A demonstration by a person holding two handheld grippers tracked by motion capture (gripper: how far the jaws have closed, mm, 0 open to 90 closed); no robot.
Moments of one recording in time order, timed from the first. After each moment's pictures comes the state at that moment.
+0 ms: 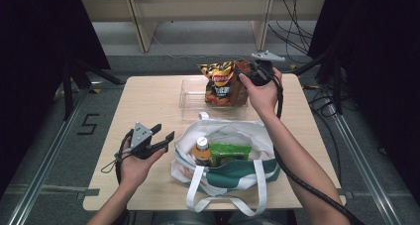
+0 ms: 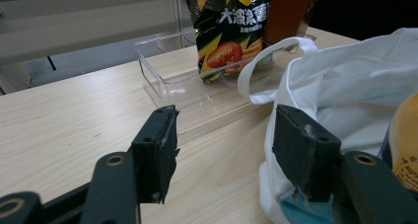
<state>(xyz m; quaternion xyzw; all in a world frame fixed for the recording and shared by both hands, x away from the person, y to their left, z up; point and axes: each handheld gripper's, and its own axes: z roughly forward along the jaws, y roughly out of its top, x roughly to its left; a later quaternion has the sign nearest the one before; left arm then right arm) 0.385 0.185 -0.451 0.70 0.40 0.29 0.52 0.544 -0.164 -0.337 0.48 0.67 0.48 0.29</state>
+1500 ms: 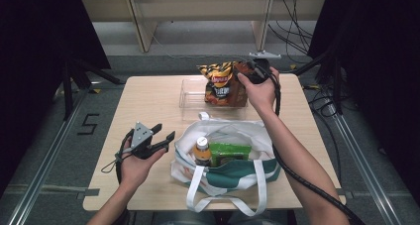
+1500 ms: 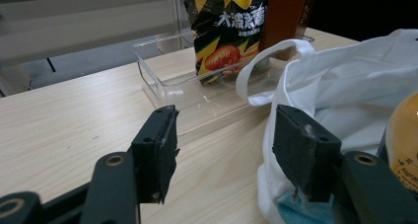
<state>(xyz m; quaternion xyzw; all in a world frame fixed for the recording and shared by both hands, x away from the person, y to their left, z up) 0.385 0.183 -0.449 0.70 0.39 0.29 0.52 0.558 -0.160 -0.342 0.50 0.68 0.46 0.27</state>
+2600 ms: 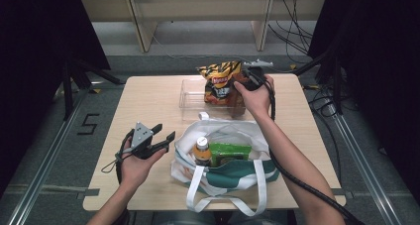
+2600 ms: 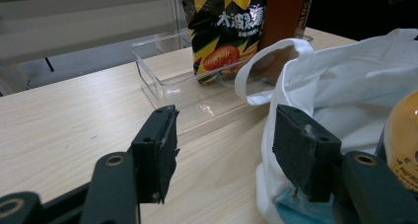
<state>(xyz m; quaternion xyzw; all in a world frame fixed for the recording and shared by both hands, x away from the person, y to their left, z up) 0.385 0.183 -0.450 0.70 0.40 0.29 0.52 0.566 -0.154 -0.377 0.50 0.71 0.42 0.26</state>
